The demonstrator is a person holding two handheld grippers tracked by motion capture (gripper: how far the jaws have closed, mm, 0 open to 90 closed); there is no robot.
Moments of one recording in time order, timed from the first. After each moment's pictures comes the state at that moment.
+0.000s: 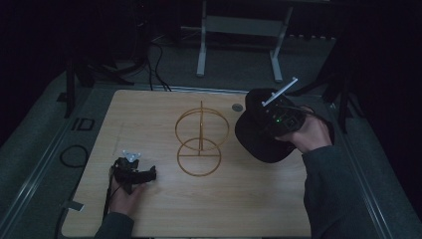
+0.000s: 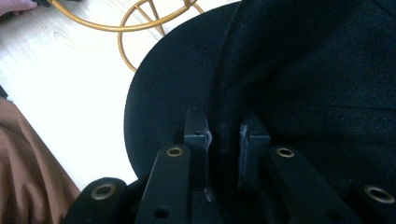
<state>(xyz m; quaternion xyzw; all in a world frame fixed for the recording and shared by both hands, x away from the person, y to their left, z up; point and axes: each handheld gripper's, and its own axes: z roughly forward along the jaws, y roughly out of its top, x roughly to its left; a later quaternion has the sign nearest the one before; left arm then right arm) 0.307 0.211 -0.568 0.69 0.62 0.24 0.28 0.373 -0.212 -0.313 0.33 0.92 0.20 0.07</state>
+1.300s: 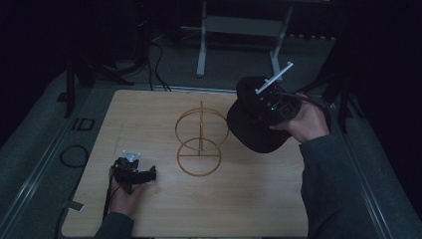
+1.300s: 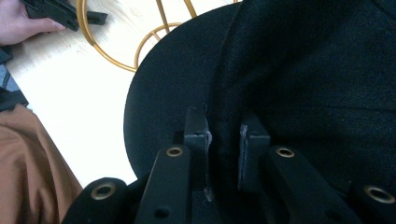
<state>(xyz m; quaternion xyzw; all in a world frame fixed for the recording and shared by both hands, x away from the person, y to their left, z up) 0.306 0.211 -0.568 0.69 0.62 0.24 0.28 0.378 -0.189 -0.279 0.29 0.93 0.22 0.07</state>
